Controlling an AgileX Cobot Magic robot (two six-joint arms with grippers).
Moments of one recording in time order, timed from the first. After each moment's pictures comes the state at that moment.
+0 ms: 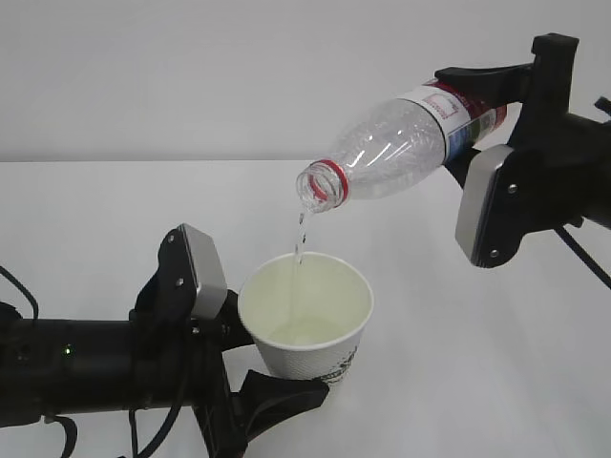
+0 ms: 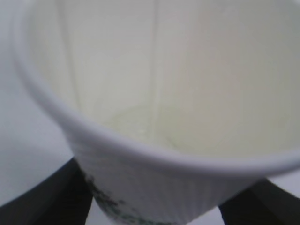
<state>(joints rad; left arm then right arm) -0.65 1.80 -0.50 0.77 -0.90 -0.39 0.28 1.45 -0.58 -0.42 -0.75 -1.24</state>
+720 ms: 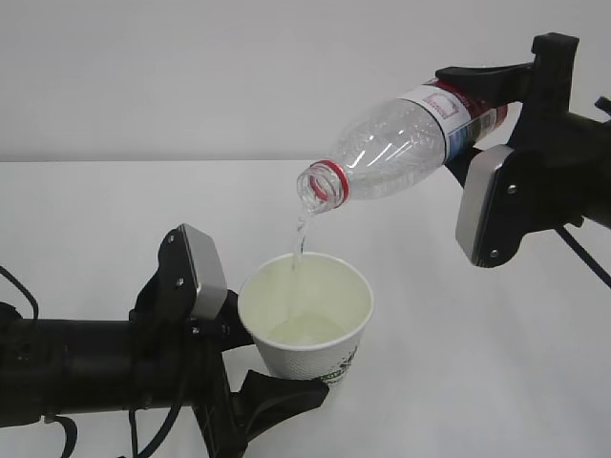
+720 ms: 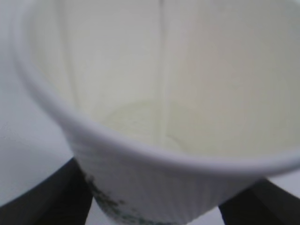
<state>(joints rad) -0.65 1.80 -0.50 0.77 -0.90 -0.39 0.28 1.45 -0.58 -0.41 -0.75 -1.26</state>
